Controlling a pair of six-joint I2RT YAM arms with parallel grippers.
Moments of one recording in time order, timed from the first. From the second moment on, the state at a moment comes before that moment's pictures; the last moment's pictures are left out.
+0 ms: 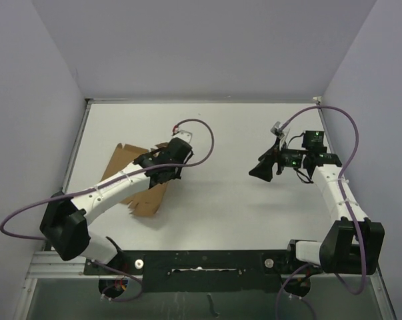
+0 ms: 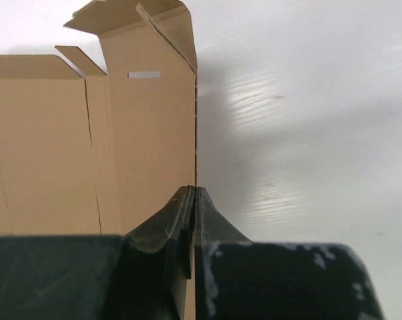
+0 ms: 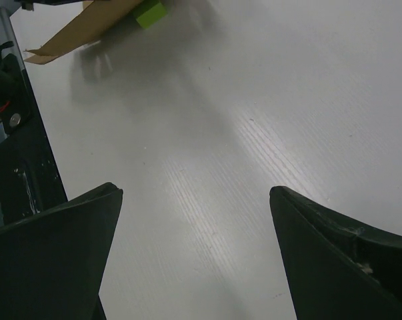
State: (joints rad) left arm -0.73 1.44 1.10 -0.62 -0.47 -0.35; right arm -0.05 1.26 0.95 -0.58 -1.06 -0.44
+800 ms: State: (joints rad) left arm -1.11 1.84 1.38 -0.22 0.05 0.11; right arm -0.33 1.26 0.95 -0.51 -0.86 -0.25
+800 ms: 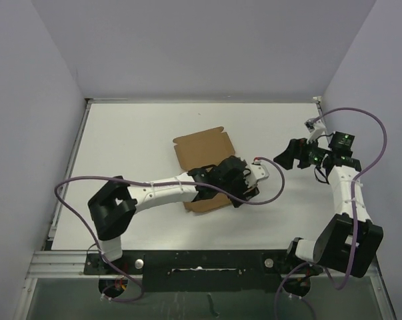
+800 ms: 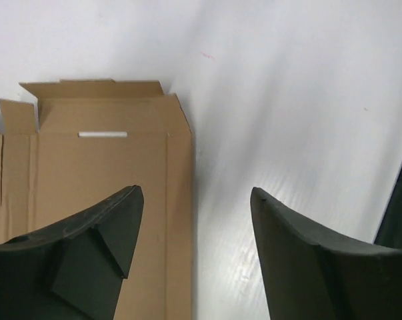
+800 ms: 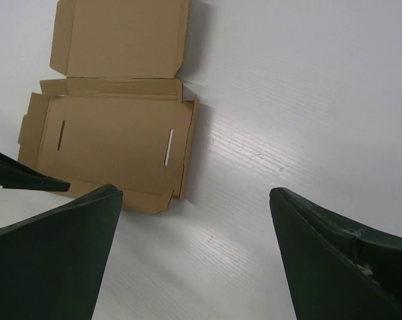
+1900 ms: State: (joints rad) left arm -0.23 1.41 0.57 0.23 0.52 -0.78; right arm 0.05 1.86 1.19 -0.61 -0.60 -0.35
